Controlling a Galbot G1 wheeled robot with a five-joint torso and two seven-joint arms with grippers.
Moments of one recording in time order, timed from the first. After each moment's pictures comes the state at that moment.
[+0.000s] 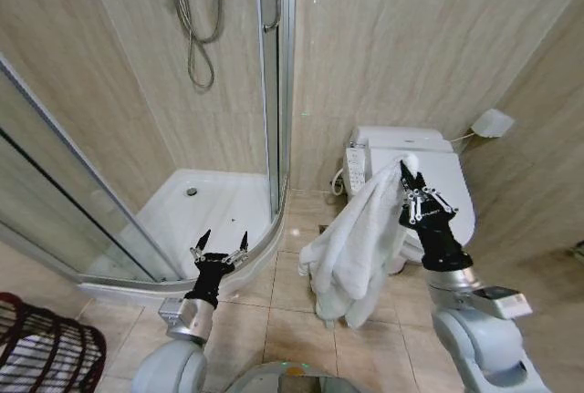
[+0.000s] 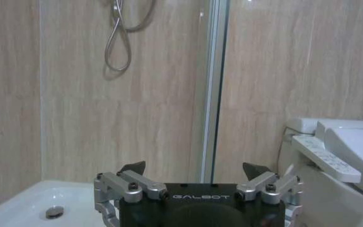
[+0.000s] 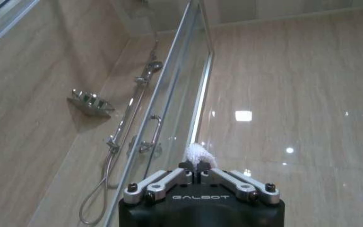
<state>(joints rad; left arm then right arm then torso) 1.79 -1.55 -0.53 -2.43 -0.07 0.14 0.05 -1.55 1.16 0.68 2.44 0.28 0.31 -0.06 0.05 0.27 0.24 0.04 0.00</state>
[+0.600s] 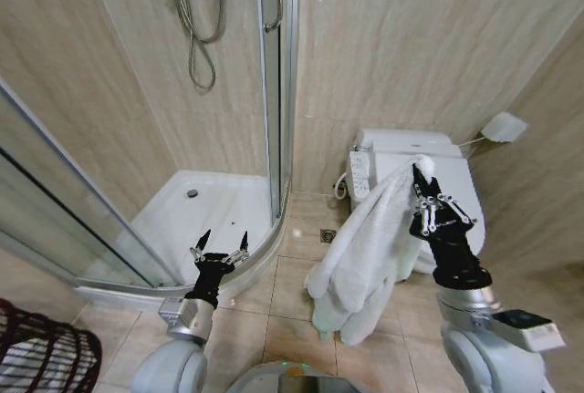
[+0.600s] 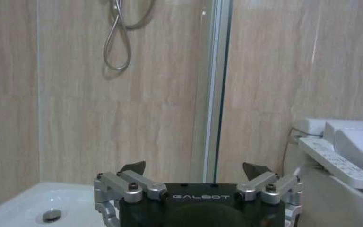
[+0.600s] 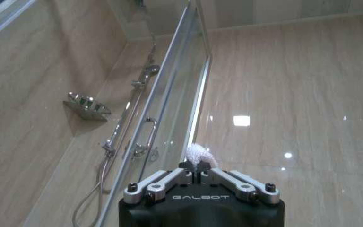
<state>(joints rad) 1.79 -1.55 -0.53 -2.43 -0.07 0.14 0.05 -1.62 1.20 0.70 2.49 0.25 0.36 -0.06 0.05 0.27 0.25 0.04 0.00</state>
